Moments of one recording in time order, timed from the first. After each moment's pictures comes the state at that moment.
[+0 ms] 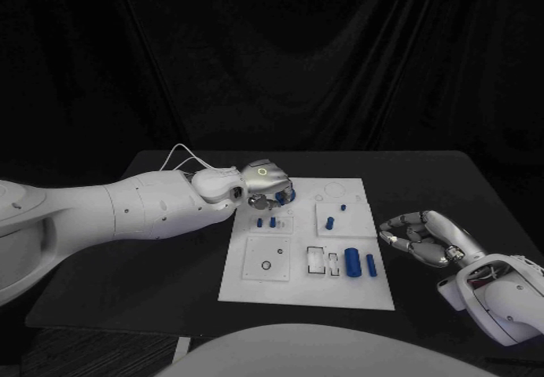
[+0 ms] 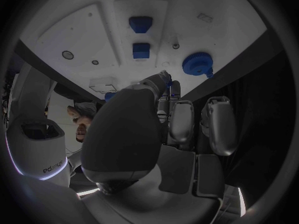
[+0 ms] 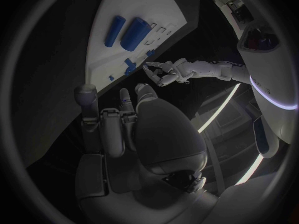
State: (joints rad) left arm 1.15 -0.67 -0.21 1.22 -1.87 -0.45 0.16; left_hand 1.53 -0.21 0.41 0.21 0.11 1.20 0.03 0.15 0.25 1.18 -0.03 0.21 0.12 1.47 -0.09 1.24 1.13 0.06 1.47 0.02 1.25 1.31; right arm 1.01 -1.06 -0.21 1.71 -1.10 -0.63 0.12; right_hand 1.49 0.07 -0.10 0.28 0.63 0.90 0.14 0.21 0.20 1.46 0.06 1.53 1.47 1.46 0.01 1.47 1.31 0.12 1.22 0.11 0.87 1.31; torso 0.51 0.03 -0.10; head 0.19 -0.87
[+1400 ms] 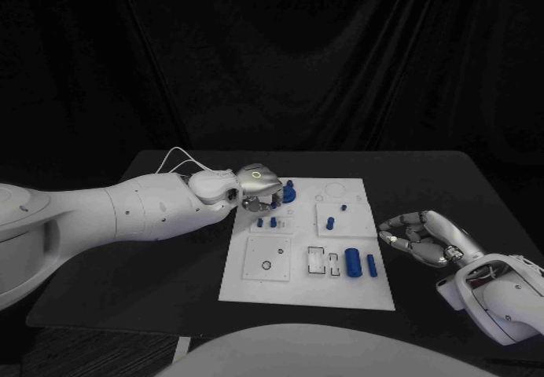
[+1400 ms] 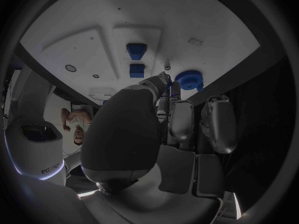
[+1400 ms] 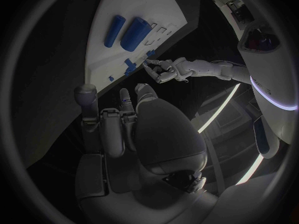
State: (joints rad) left arm 1.13 -0.67 -0.21 1.16 -1.87 -0.41 0.17; left_hand 1.51 -0.23 0.42 0.23 0.07 1.16 0.02 0.11 0.24 1.18 -0.03 0.15 0.10 1.47 -0.09 1.22 1.12 0.06 1.47 0.02 1.23 1.31; right arm 1.01 -1.06 -0.21 1.70 -1.10 -0.62 0.12; right_hand 1.49 0.07 -0.10 0.28 0.63 0.90 0.14 0.21 0.20 1.46 0.06 1.53 1.48 1.46 0.01 1.47 1.31 0.12 1.22 0.11 0.87 1.31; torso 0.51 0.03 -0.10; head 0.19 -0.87
